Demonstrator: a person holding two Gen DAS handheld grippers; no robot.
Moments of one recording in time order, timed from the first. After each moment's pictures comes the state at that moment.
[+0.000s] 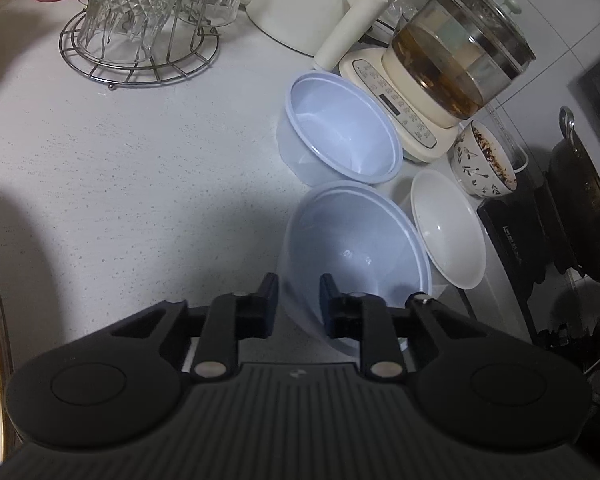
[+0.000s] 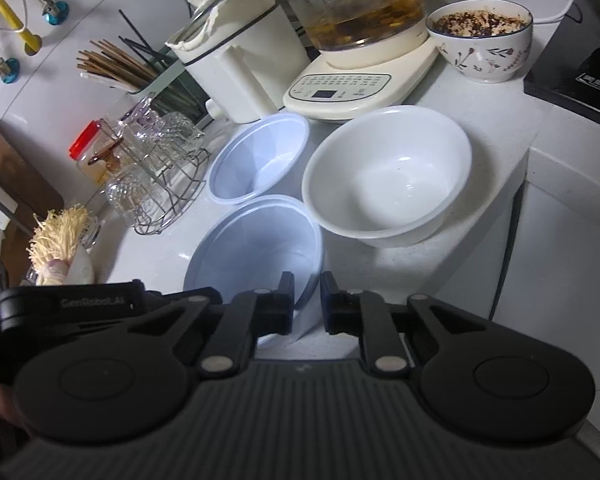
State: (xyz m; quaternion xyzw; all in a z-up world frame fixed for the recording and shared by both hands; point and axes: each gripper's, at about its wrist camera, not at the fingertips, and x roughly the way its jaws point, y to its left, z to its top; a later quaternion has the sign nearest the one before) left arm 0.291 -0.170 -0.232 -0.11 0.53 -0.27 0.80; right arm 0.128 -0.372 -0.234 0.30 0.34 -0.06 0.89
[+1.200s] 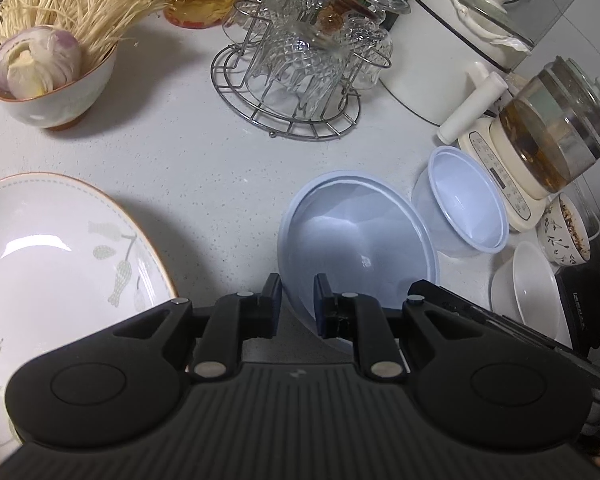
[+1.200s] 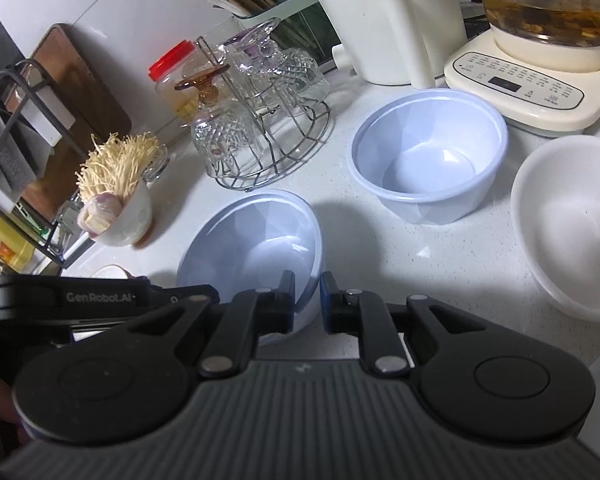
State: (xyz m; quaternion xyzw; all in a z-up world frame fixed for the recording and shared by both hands) left arm 0.303 -0.099 -0.217 -0.11 0.50 -0.12 0.85; right arm 0.210 -0.311 -0.233 0.22 0.37 0.09 0.90
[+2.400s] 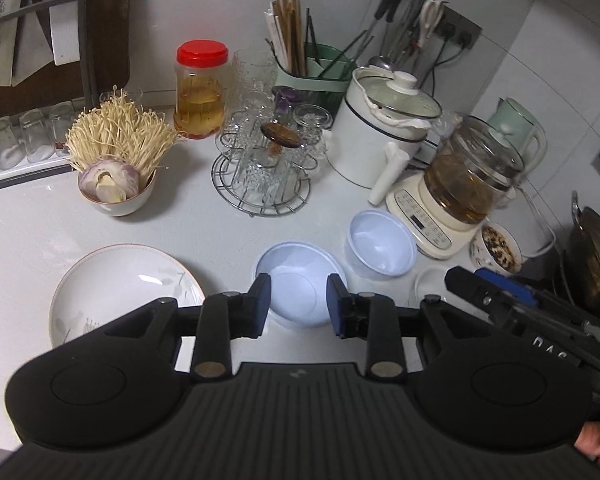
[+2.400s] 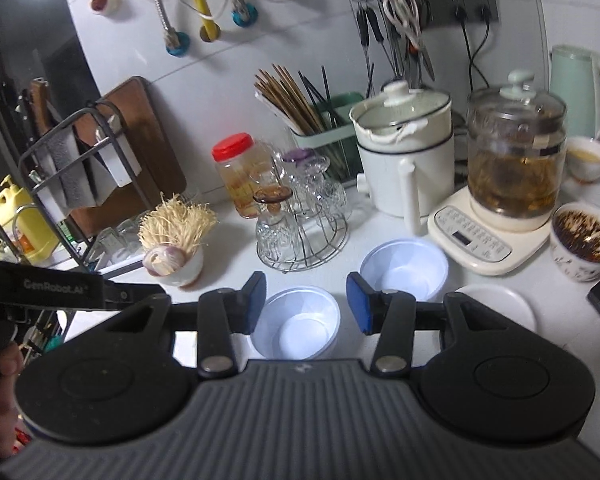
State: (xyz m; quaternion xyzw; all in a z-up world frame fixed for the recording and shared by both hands) left arm 0.193 -0.091 -0.049 -0.08 0.42 -0.13 0.89; right arm 0.115 -0.321 -0.086 0.13 0.28 0.09 0.95
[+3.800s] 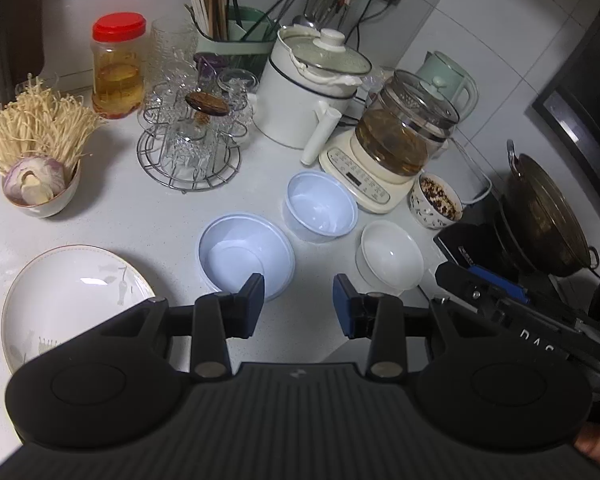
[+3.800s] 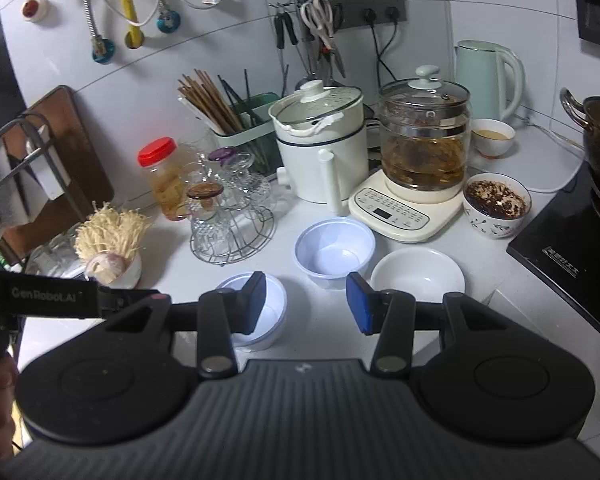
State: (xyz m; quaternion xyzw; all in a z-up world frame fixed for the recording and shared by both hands) left arm 0.220 -0.084 -0.067 -0.07 0.46 -0.27 0.84; right arm 0.083 -0.291 -0.079 0.13 0.30 -0.08 0.94
